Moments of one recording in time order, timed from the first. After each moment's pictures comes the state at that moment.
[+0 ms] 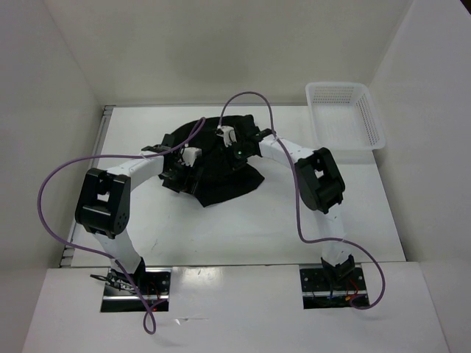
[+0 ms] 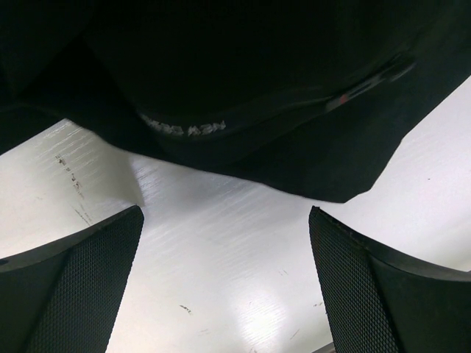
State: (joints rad) left arm -0.24 1.76 1.13 -0.62 0.30 0.07; right arm 0.55 2.17 1.68 -0.49 -0.55 -0.02
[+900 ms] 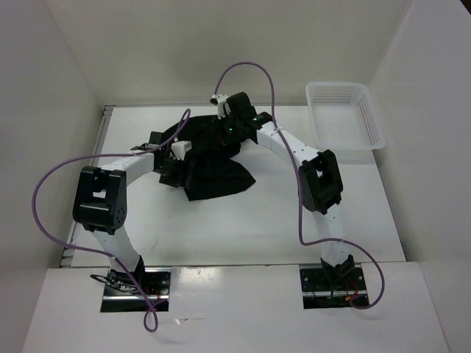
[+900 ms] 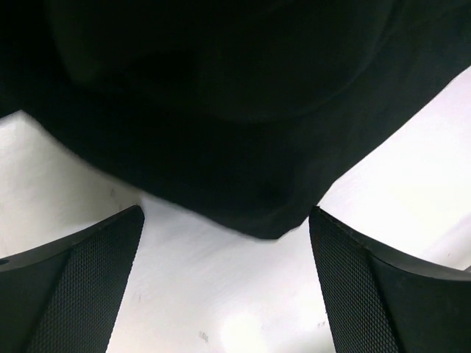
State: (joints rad) left arm -0.12 1.79 1.11 -0.52 0.43 0.07; right arm 0.58 2.18 1.96 -0.46 -0.31 0.07
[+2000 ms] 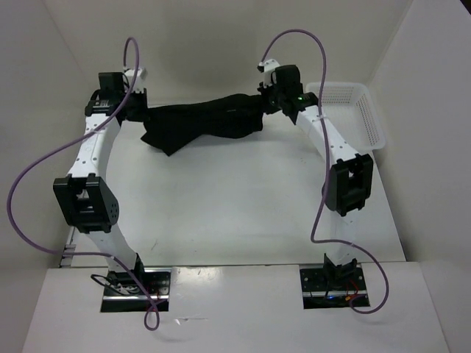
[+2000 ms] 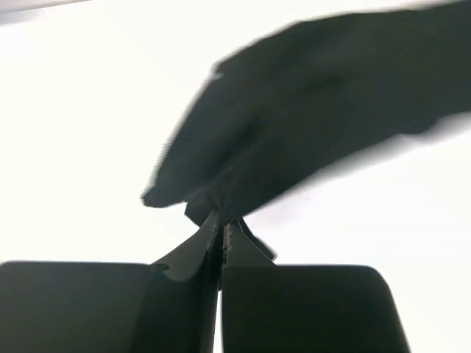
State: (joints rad) left arm 0.12 1.82 1.78 -0.63 0.26 0.07; right arm 0.33 2.05 2.00 -0.48 -0.06 -0.12
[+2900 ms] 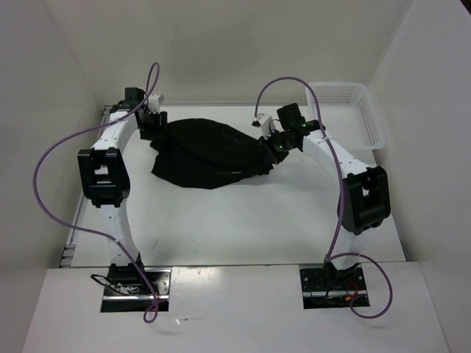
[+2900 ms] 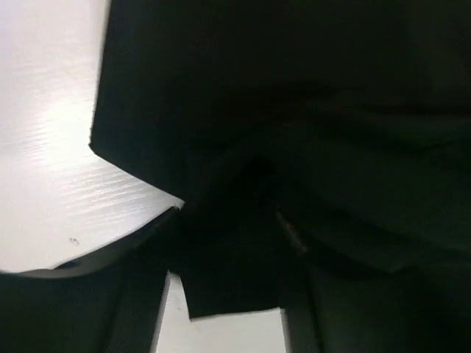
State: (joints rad) left arm 0.07 2.10 1.86 -0.74 0.29 0.07; right arm 0.34 1.76 1.47 -0.71 -0.38 -0.40
